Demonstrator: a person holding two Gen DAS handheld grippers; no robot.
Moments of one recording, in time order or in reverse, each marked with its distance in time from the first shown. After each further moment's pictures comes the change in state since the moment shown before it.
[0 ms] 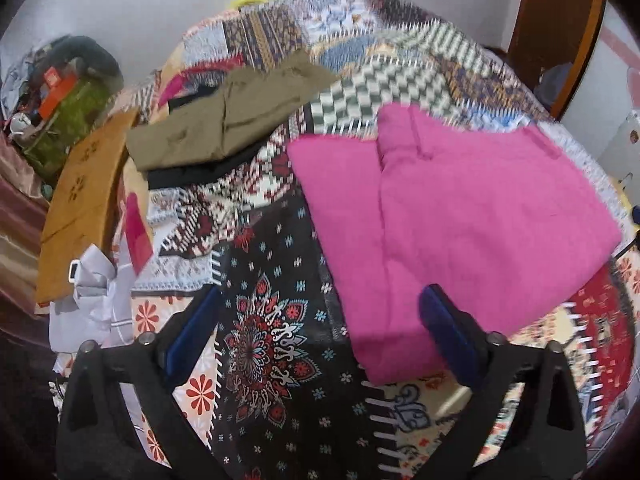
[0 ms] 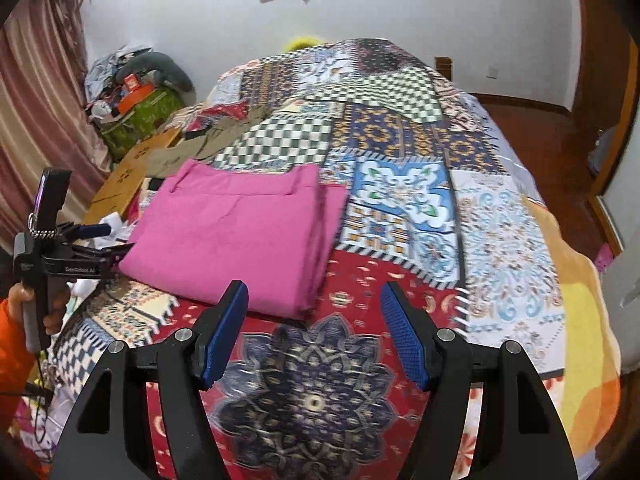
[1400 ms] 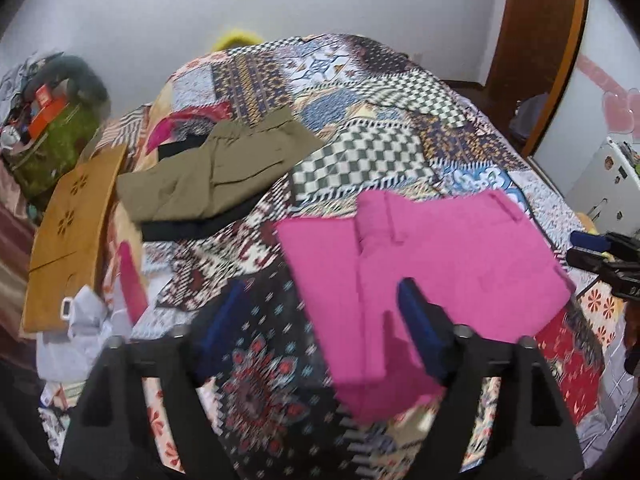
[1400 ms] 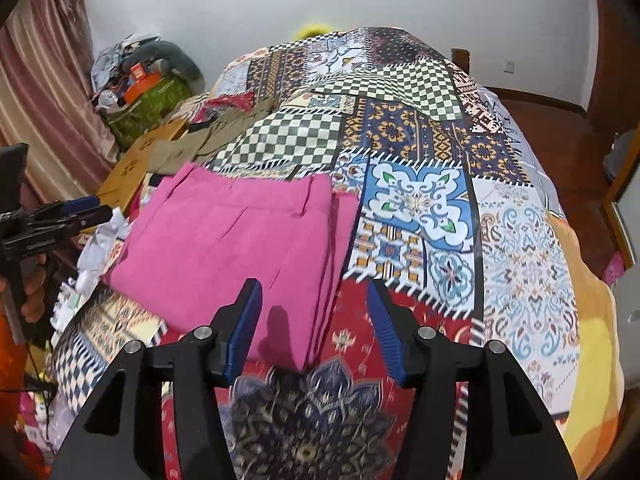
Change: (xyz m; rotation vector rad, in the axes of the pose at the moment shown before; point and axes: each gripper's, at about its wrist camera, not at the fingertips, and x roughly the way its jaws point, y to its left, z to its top) left arm -0.020 0.003 0.038 0.001 -0.118 -0.088; right arm 0.034 -0.011 0.027 -0.006 0.051 0.032
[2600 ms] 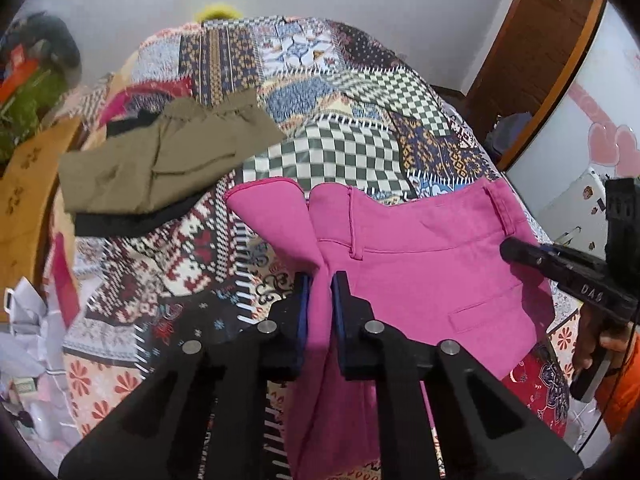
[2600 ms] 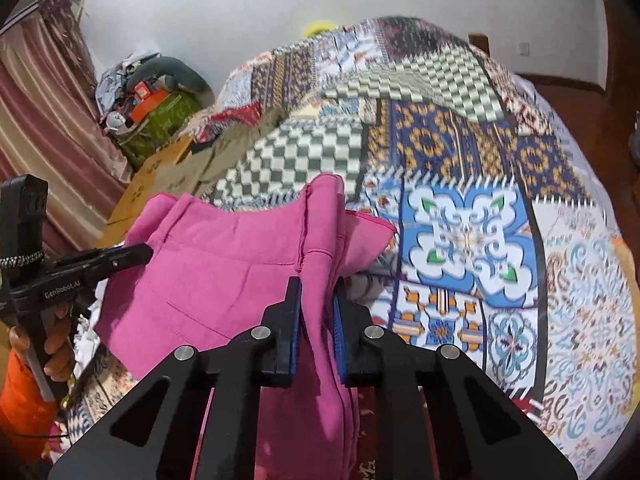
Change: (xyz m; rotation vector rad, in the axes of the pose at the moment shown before) left arm 0.046 -0.008 0.025 -0.093 0.042 -0.144; right arm 0.045 -0.004 0.041 0.052 -0.018 0.119
